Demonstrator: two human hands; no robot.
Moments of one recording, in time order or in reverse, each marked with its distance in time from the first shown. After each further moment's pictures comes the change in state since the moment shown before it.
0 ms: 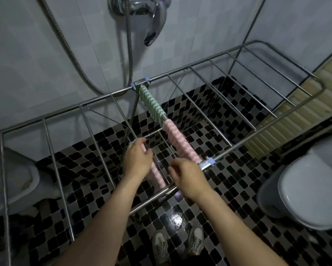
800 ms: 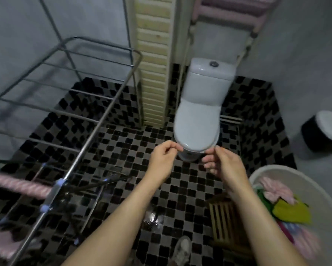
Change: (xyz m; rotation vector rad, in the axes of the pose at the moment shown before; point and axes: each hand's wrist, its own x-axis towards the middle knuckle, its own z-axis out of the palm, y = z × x) left_hand -0.246 0.224 0.232 -0.329 -0.959 0.521; right_hand -0.305 0.227 -0.144 1.090 1.065 0.813
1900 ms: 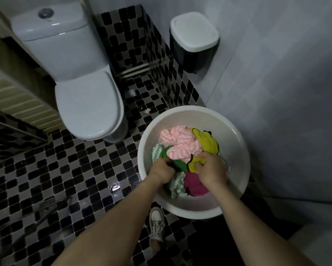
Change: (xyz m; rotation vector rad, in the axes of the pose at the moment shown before) left_hand 0.000 -0.107 0.386 0.701 -0.844 -0.306; right_hand 0.027 0.209 -0.310 -0.739 0.476 0.417
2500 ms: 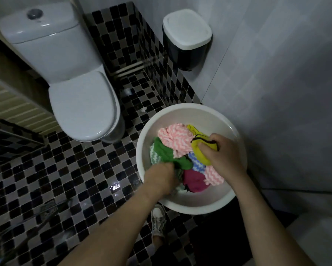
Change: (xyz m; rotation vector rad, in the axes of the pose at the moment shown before) left_hand -0.043 0.016 -0.009 0.803 0.049 0.248; right_hand -0.023 -0.031 -0.074 0.486 0.100 -0.231
